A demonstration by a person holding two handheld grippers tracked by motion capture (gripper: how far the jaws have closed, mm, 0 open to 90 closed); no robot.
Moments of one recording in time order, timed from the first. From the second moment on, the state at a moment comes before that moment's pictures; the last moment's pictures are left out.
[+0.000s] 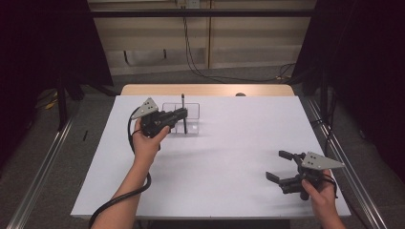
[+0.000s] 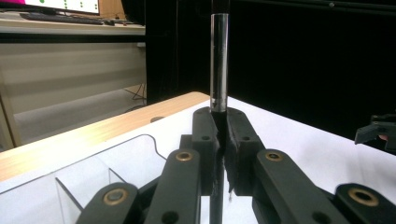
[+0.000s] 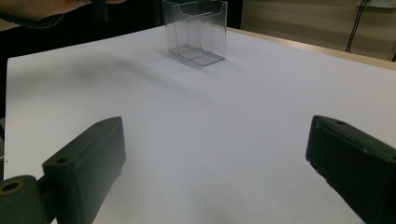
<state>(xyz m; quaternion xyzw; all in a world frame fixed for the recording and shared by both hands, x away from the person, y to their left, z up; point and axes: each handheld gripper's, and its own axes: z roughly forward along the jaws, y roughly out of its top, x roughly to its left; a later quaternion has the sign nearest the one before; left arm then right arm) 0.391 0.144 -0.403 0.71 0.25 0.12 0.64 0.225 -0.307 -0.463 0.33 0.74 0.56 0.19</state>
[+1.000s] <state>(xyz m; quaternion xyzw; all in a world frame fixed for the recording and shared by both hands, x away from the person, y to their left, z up) 0.407 0.150 -0.384 0.70 0.26 0.15 0.65 0.223 -0.307 -0.464 0.33 0.74 0.56 0.19</state>
